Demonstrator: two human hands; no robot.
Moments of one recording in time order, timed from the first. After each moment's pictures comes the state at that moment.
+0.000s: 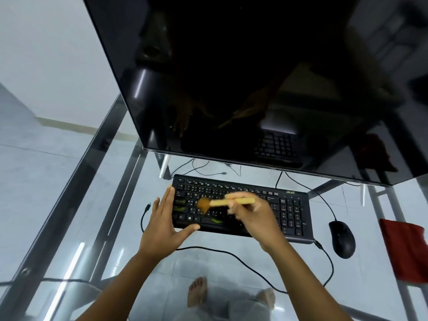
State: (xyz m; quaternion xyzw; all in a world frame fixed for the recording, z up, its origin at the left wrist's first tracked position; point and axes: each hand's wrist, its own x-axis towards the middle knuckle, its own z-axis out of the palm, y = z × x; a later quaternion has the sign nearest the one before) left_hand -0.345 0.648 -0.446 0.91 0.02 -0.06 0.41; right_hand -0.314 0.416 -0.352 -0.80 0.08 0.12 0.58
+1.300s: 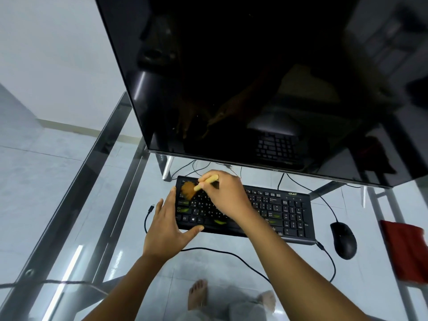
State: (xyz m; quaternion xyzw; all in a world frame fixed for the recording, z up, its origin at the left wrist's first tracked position) left_hand -0.345 0.646 -0.439 0.92 0.04 -0.05 0.39; right_hand -0.265 0.483 -0.342 -0.90 -0.05 0.09 0.42
